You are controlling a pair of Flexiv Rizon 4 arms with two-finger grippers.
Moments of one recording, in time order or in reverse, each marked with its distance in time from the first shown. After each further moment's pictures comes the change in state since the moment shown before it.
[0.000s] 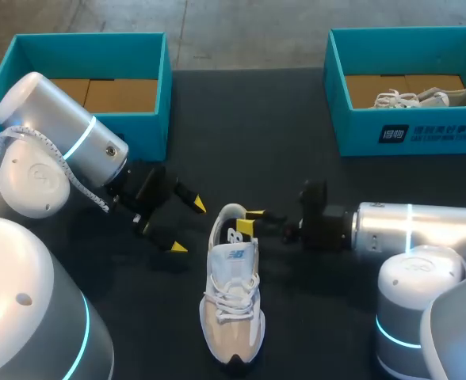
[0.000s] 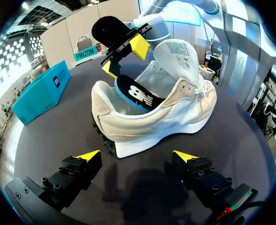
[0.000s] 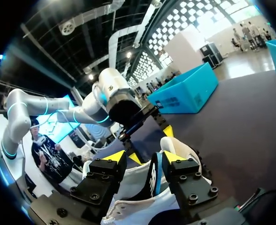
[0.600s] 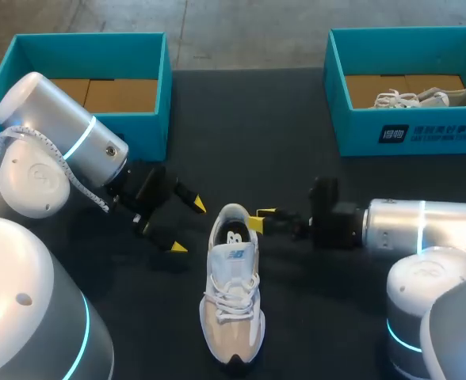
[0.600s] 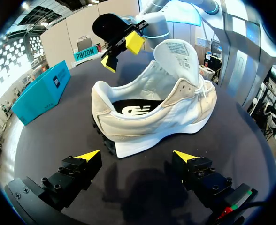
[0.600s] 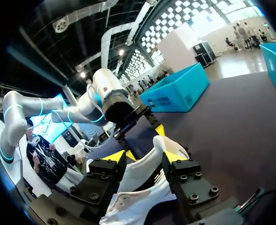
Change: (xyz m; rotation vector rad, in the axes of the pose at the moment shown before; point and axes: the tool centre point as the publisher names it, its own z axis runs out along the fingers) left arm 0.000 0.000 0.000 0.000 0.000 0.000; right arm -0.003 0.004 -0.022 0.033 -0.087 0.013
